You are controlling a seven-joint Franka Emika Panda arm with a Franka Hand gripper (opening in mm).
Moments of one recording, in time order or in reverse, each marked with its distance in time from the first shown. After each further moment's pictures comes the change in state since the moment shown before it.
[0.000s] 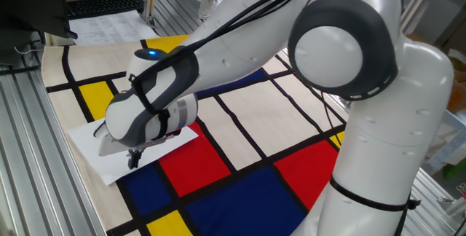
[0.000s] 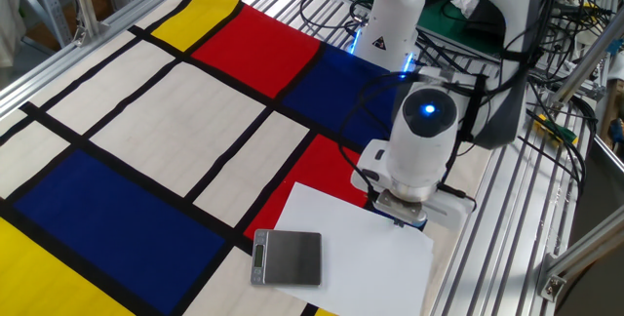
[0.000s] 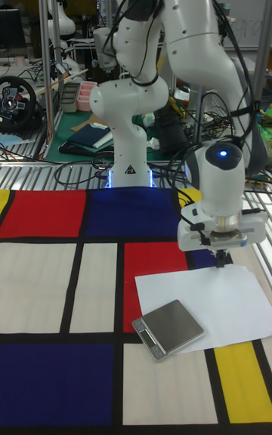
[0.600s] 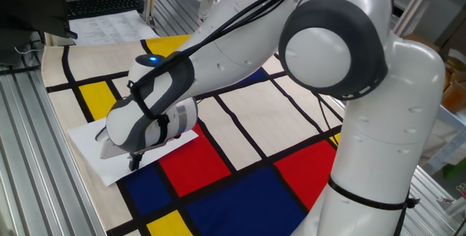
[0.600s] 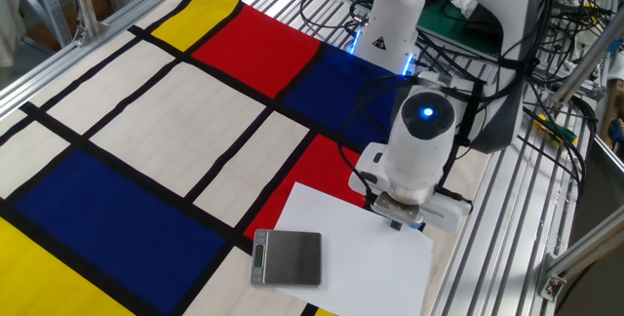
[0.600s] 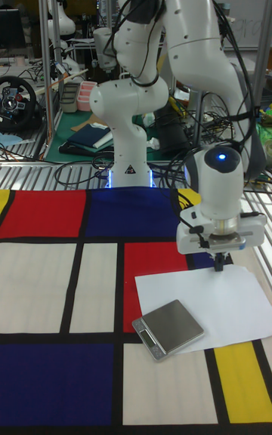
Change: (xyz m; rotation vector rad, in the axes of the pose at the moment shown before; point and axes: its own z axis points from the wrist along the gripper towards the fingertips) arm -0.002 -0.003 0.009 0.006 -0.018 -0.003
